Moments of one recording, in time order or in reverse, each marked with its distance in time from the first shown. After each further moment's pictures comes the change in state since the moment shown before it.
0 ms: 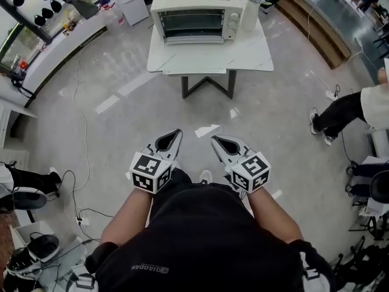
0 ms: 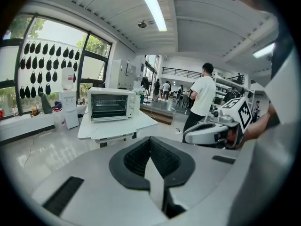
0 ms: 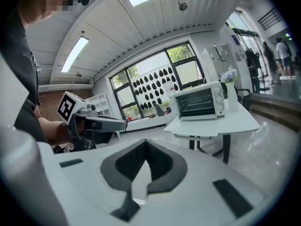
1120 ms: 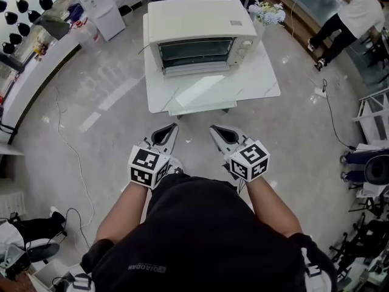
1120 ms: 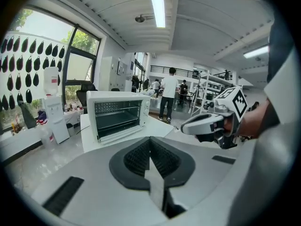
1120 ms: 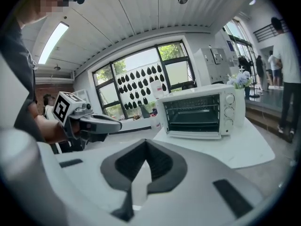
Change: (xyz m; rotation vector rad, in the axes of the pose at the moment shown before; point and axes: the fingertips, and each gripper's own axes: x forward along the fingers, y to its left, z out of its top) left arm 0.108 0.226 0.095 0.111 0.025 -0.153; right arm 0.211 -0.102 0.121 0.003 0.024 -0.183
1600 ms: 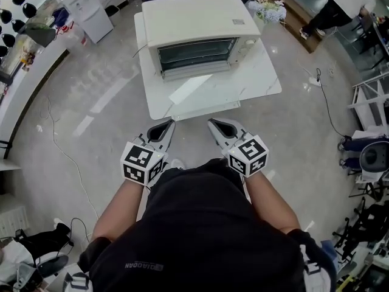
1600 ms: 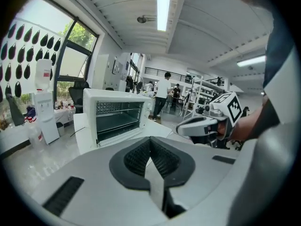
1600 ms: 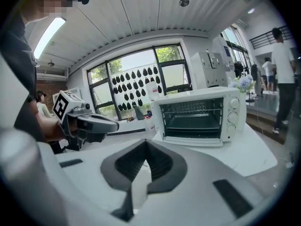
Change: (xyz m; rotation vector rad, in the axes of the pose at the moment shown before) left arm 0.015 0.061 0.010 -0.007 -0.019 -0.119; right arm 0.057 -0.012 0.025 -0.006 -0.026 -0.082
